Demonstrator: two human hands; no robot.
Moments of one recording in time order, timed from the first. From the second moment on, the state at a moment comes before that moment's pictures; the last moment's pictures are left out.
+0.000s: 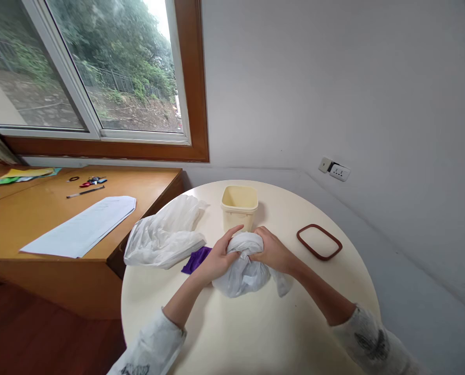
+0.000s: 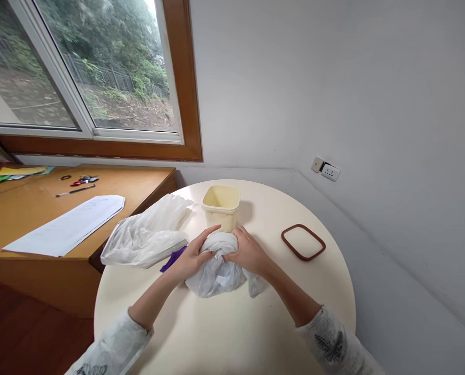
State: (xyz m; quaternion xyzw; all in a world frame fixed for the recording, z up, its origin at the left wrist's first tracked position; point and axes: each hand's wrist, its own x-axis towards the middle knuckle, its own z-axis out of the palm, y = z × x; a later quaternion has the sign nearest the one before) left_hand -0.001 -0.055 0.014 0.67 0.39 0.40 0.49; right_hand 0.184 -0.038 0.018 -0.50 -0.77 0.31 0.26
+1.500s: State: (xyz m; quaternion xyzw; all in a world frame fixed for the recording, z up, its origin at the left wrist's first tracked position) left_hand 0.006 -0.039 0.058 0.86 0.35 0.16 0.32; right_hand 0.294 -0.057 0.077 -0.48 -0.73 0.49 0.05
